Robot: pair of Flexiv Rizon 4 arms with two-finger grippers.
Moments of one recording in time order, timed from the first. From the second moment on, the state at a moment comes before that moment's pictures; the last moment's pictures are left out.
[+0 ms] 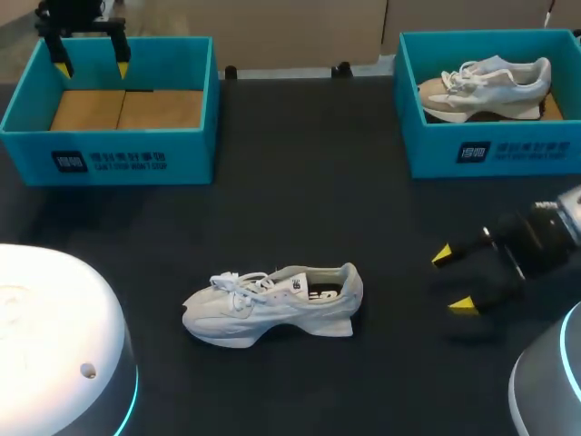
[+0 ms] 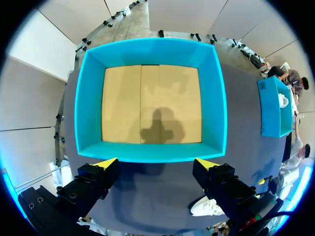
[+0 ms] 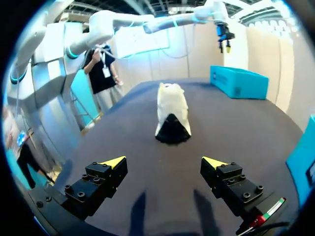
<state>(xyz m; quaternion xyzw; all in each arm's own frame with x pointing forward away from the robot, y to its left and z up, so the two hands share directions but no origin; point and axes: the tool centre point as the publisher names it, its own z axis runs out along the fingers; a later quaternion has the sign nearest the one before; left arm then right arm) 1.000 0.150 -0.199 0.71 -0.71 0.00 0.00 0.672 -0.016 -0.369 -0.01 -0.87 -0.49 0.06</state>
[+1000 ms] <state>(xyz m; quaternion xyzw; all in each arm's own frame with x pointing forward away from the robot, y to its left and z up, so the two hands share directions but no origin) 1.000 0.150 -0.199 0.71 -0.71 0.00 0.00 0.673 0.021 -0.385 -0.05 -0.80 -0.60 0.00</state>
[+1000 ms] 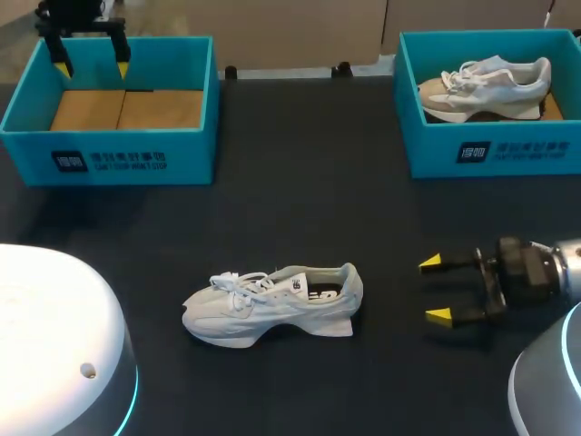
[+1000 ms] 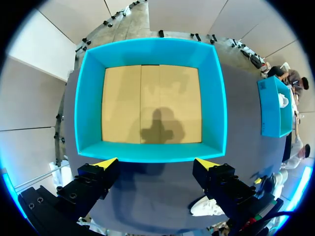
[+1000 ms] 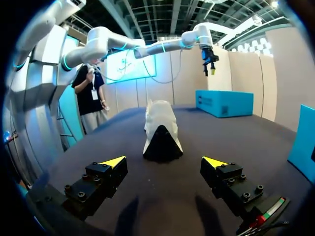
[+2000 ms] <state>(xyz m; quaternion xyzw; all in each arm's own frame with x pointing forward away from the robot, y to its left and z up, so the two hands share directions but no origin) 1.000 0.150 -0.199 0.71 -0.71 0.00 0.00 0.670 0.089 -0.388 -0.04 -0.81 -0.59 -0.01</state>
